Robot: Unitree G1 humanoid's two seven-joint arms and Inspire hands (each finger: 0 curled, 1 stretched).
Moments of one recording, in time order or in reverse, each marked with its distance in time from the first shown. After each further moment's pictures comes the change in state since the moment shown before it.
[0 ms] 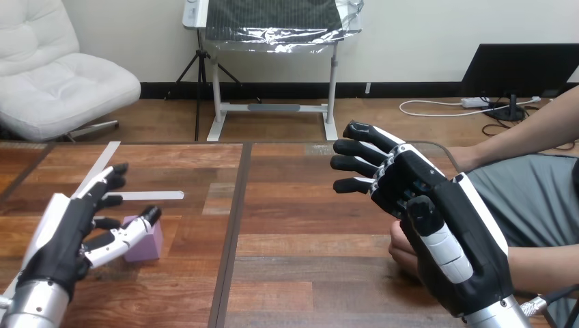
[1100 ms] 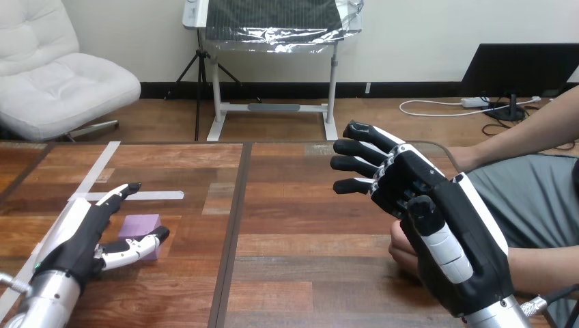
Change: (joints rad) left arm -0.121 0.042 -0.085 0.181 0.128 0.034 0.006; right arm 0.000 0.000 0.000 0.000 -0.004 -0.002 0.000
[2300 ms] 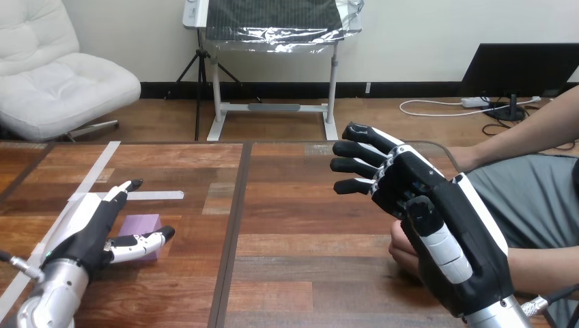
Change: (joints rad) left arm -0.080 0.027 -0.079 0.061 0.074 0.067 0.014; right arm 0.000 0.000 -0.004 0.000 -0.015 0.000 -0.001
